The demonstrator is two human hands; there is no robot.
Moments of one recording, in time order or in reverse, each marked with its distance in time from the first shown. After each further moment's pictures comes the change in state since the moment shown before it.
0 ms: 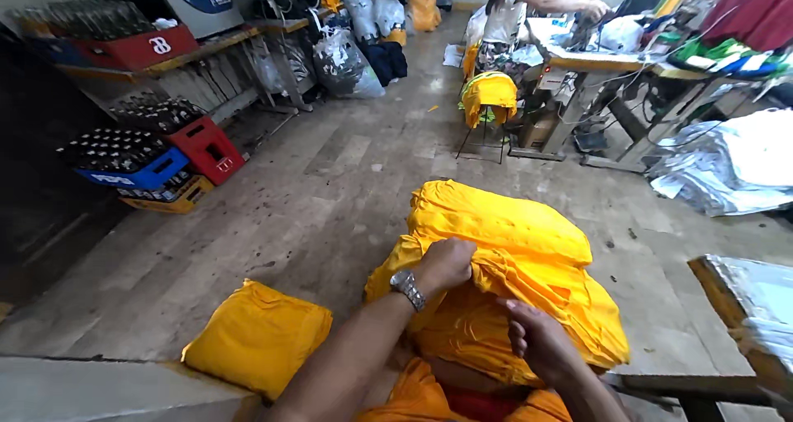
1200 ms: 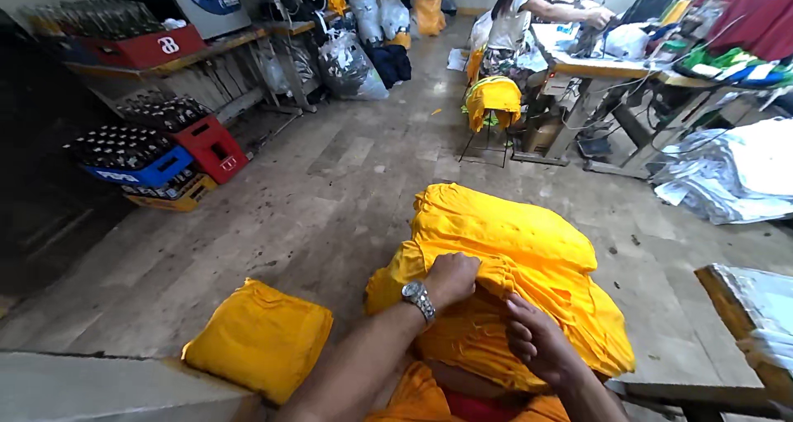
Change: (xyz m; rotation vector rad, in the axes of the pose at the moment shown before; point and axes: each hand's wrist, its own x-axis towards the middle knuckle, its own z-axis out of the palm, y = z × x) left_hand 0.005 -0.003 0.026 0.078 -0.087 -0.100; right_hand 0.010 -0.007 0.007 0.112 -0.252 0.023
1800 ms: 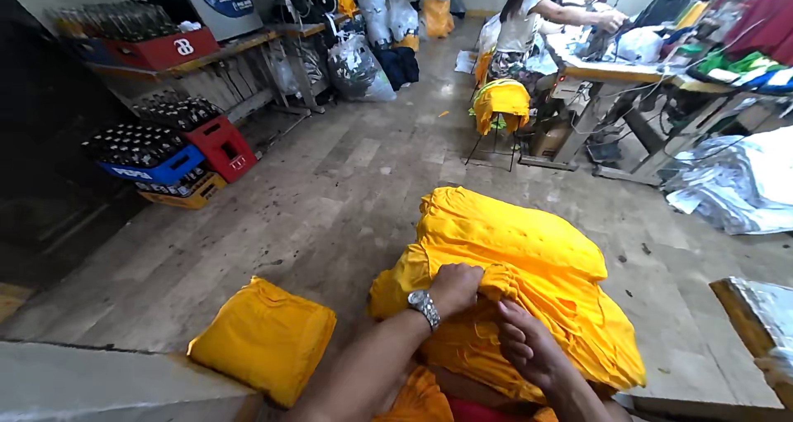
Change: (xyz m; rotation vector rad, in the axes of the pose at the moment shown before) left_hand 0.005 -0.009 0.016 -0.030 -0.003 0.006; right_hand 0.014 0.003 0.015 0.077 -0.088 0.050
